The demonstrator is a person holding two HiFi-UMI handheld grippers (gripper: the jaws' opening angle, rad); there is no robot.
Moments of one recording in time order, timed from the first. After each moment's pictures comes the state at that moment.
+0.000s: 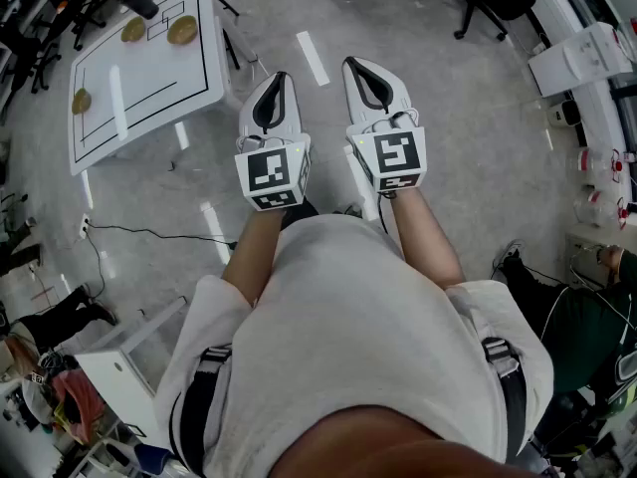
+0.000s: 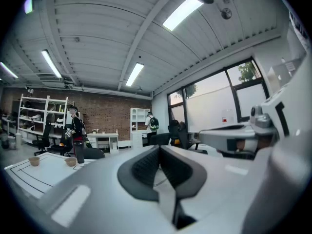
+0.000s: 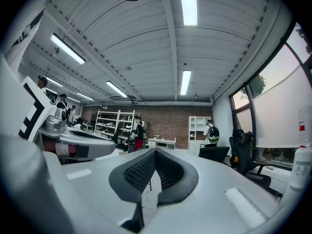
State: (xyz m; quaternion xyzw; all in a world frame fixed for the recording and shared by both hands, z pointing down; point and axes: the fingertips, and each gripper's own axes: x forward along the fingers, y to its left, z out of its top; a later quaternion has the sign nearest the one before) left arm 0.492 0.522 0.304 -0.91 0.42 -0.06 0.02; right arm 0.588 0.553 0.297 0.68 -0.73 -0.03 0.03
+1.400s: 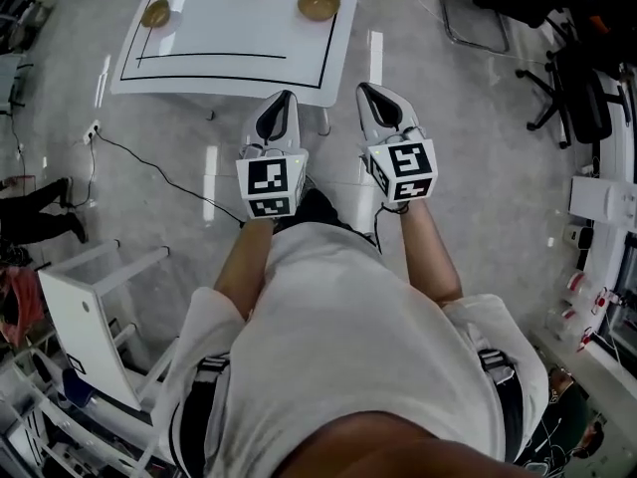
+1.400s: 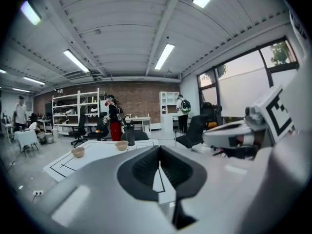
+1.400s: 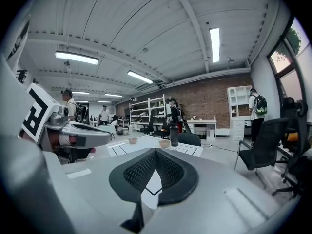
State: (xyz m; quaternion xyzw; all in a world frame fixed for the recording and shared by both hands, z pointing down) left arm 0.224 0.322 0.375 -0.82 0.55 -0.14 -0.04; right arm 0.344 0.319 0.389 0.52 -0.85 0.08 0.09
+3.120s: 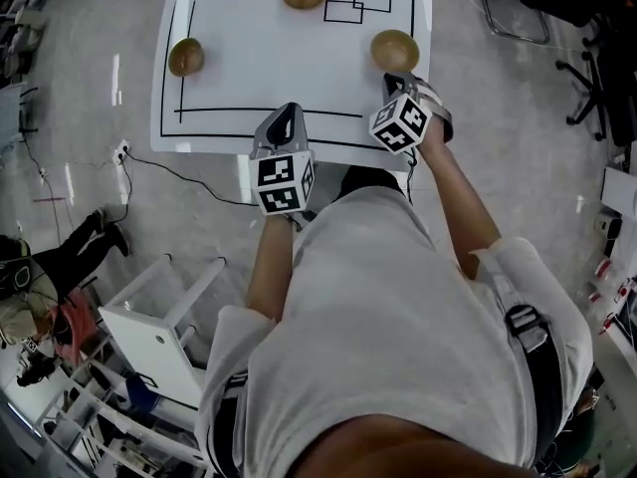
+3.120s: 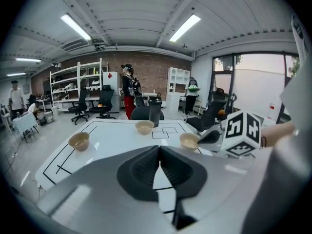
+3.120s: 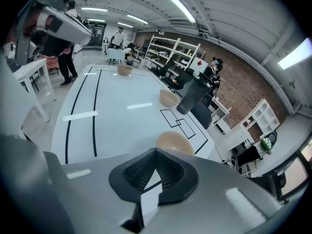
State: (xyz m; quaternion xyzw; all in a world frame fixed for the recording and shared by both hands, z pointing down) left arm 0.058 0.069 0.449 -0.79 0.53 -0.24 -0.17; right arm 0.239 0.029 0.560 0.42 -0.75 0.01 0.51
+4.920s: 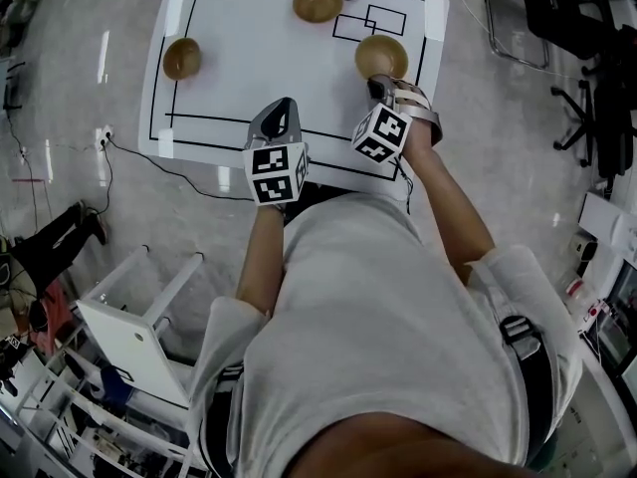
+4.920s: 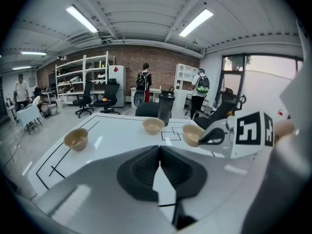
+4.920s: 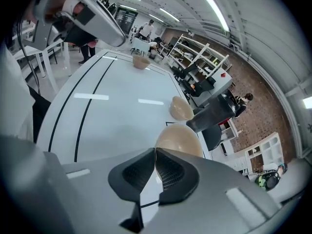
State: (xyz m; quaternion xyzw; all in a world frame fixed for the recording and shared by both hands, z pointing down) left arm 0.036 -0.004 0.484 -0.77 0.55 -0.24 -0.21; right arm 0.190 -0.033 0.570 0.32 -0.75 -0.09 0.57
